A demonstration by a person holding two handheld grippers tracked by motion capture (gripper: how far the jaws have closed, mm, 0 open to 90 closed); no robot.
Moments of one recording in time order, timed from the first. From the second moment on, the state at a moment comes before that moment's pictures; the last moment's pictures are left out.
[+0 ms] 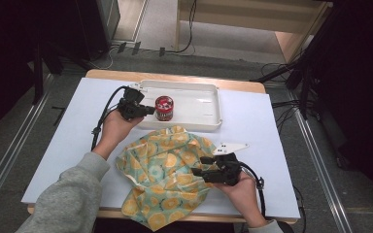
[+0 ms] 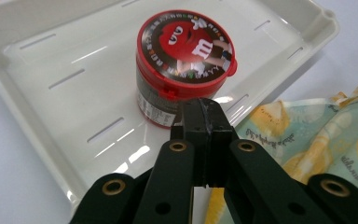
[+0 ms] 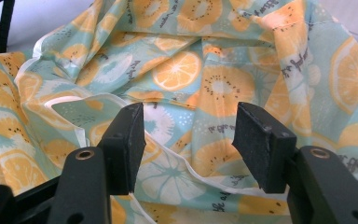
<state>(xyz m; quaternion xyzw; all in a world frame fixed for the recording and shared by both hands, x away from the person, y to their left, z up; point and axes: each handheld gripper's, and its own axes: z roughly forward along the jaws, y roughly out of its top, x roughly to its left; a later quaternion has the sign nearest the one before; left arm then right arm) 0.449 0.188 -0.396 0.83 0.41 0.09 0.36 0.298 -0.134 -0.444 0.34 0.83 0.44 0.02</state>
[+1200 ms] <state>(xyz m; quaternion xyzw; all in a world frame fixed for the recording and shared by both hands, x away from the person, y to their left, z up) 0.459 0.185 -0.412 0.82 0.43 0.11 0.36 0.296 -0.133 -0.443 0.34 0.83 0.45 0.02</state>
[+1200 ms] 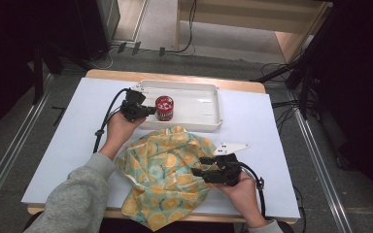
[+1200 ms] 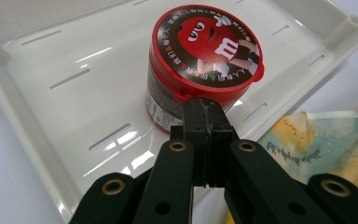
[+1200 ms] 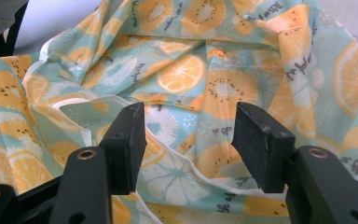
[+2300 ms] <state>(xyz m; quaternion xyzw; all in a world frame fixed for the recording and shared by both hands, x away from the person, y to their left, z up) 0.474 0.186 -0.409 0.82 0.44 0.09 0.36 0.296 -0.135 -0.442 0.34 0.83 0.45 0.02</state>
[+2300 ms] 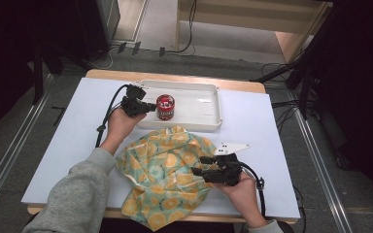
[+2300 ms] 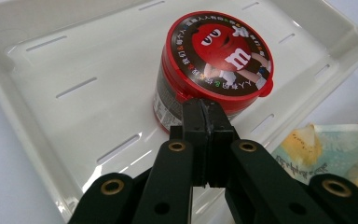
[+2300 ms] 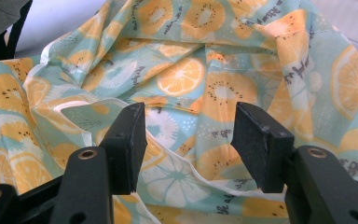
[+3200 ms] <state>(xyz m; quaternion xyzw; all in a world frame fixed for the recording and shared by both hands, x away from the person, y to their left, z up) 0.475 0.187 -0.403 0.82 0.44 0.07 0.36 0.297 -0.135 -0.442 0.34 0.83 0.45 0.02</state>
